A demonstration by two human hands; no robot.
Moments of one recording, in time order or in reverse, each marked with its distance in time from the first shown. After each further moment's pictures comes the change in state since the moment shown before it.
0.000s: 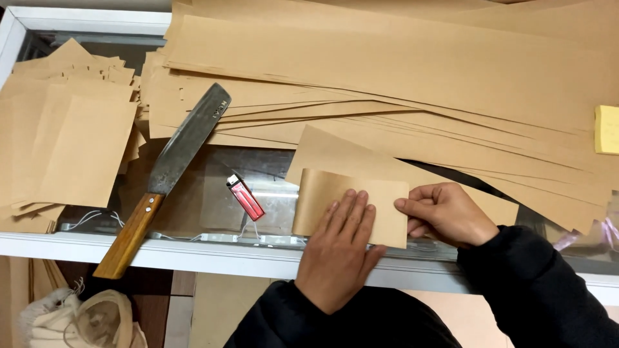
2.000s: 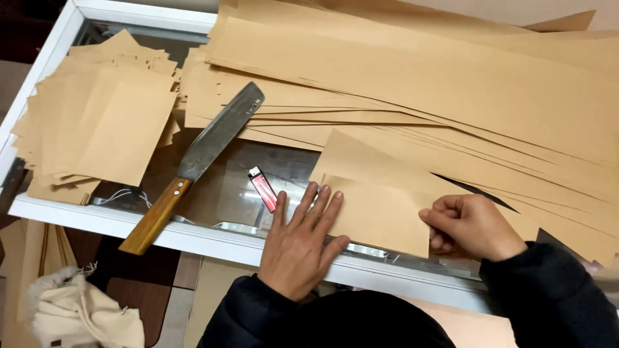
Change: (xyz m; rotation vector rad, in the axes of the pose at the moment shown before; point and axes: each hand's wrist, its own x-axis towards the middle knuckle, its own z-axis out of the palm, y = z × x) left_hand -0.034 -0.060 -0.038 0.121 0.000 -0.122; right_hand -0.024 -0.031 -0.001 -0.571 0.126 -0.079
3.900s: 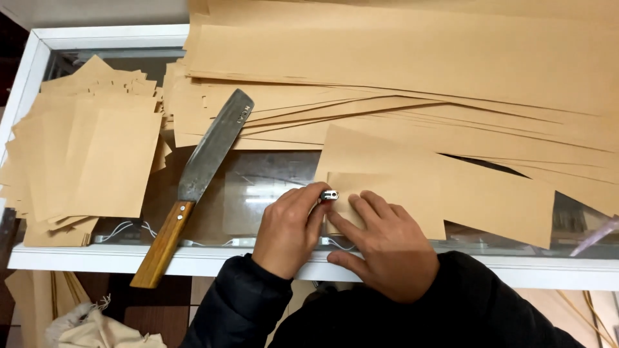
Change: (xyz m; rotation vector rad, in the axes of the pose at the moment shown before) left_hand 0.035 -0.053 -0.017 -0.487 0.063 -0.018; right_hand -0.062 -0.063 0.136 -0.759 0.457 -1.046
